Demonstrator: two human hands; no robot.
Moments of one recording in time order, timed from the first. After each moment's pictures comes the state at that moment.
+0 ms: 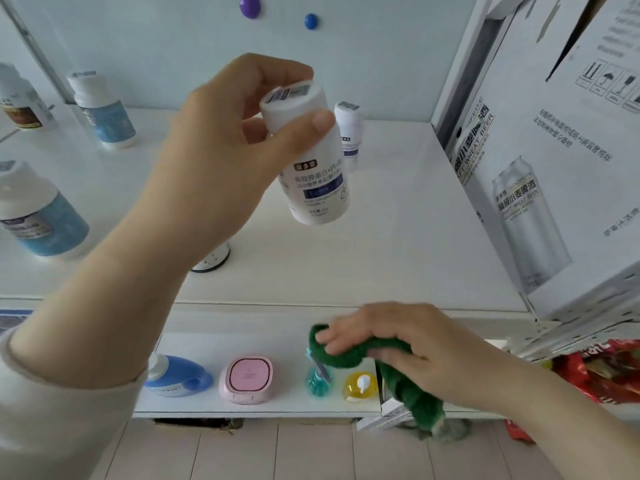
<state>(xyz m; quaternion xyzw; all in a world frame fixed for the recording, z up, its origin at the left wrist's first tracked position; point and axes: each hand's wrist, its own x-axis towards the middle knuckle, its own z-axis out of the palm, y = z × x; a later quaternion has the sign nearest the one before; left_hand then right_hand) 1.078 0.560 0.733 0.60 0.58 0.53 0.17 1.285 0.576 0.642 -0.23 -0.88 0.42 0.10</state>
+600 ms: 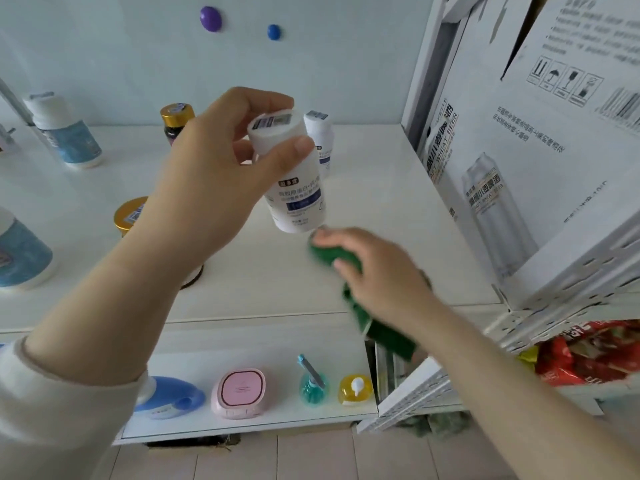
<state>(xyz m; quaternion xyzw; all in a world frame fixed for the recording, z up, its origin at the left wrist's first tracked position) 1.088 0.580 0.724 0.61 0.59 0.50 0.18 1.251 0.625 0.630 -0.43 -0.84 0.23 0.24</state>
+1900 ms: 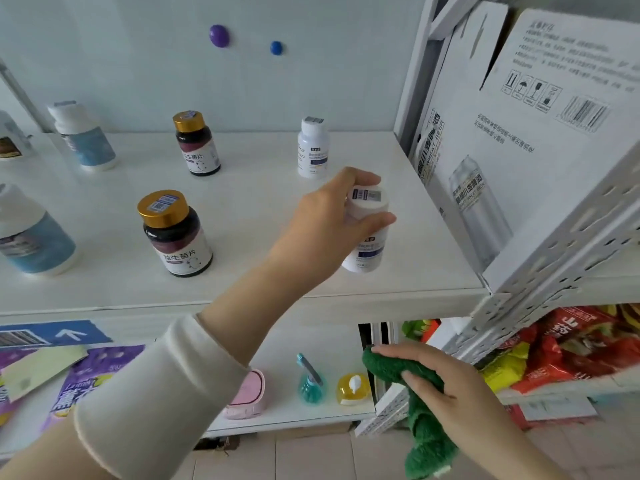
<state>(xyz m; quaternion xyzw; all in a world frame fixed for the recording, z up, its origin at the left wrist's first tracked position) 1.151 0.583 0.684 0.65 0.56 0.44 0.25 1.340 0.520 0.588 -0.47 -0.74 0.42 0.25</state>
